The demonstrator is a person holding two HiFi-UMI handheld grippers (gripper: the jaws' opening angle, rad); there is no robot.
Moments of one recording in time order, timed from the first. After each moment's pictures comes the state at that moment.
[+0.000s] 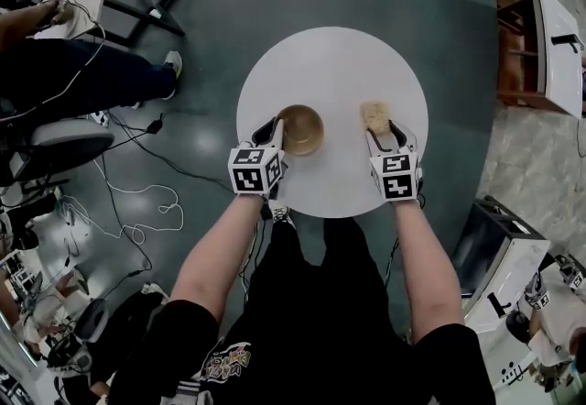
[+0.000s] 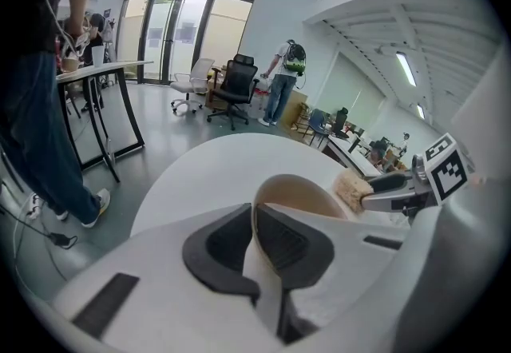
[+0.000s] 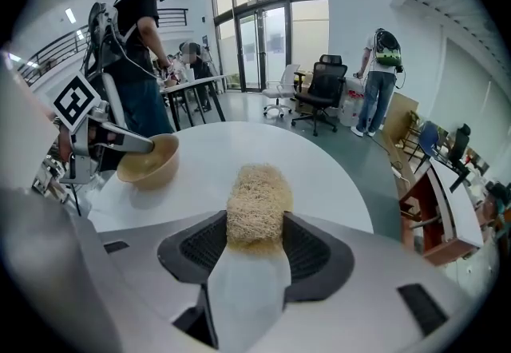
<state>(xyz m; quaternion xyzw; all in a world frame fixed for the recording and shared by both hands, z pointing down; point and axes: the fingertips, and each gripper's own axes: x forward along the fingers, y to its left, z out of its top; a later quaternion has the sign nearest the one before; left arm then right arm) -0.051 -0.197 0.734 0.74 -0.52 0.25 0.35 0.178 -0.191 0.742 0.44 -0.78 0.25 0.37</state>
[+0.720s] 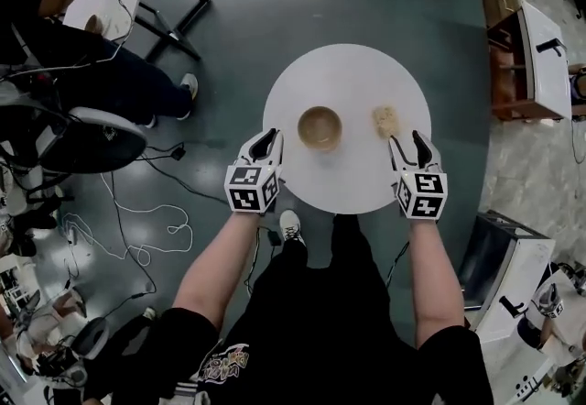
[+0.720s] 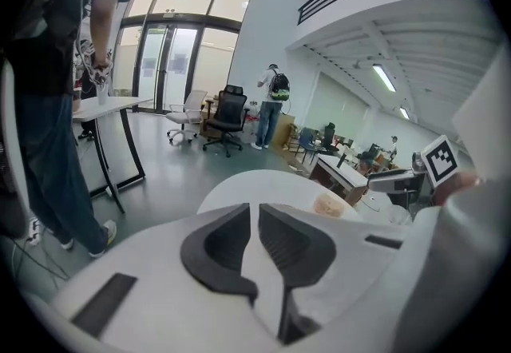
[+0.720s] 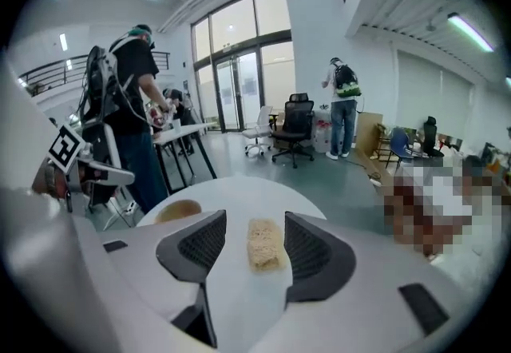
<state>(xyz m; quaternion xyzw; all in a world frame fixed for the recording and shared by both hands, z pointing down) -0.099 -0.178 0.635 0.78 -0.52 0.20 0.27 0.186 -0.176 0.629 0.54 -0.78 0.23 0.23</state>
